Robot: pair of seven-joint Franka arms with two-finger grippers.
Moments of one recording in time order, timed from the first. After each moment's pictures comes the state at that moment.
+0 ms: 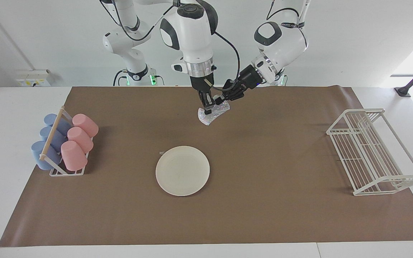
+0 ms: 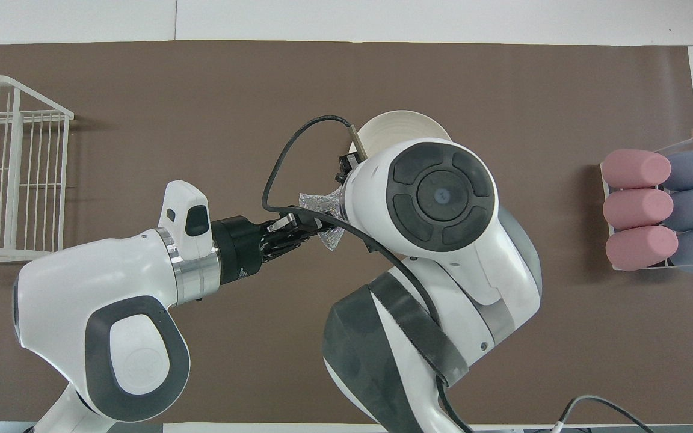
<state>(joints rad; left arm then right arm) -0.70 -0.20 0.08 -2.23 -1.17 2.56 -0.18 0.64 0.17 -0.04 -1.61 0.04 1.98 1.87</state>
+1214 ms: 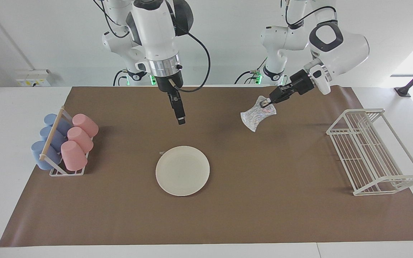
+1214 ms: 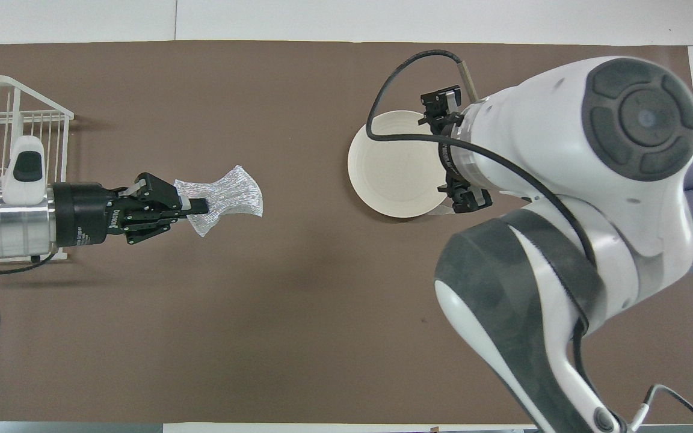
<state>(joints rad) -0.22 -0.20 0.11 -2.13 -0.91 1.95 -0.20 0.44 0.10 -0.06 -1.60 0.04 1.95 1.58</state>
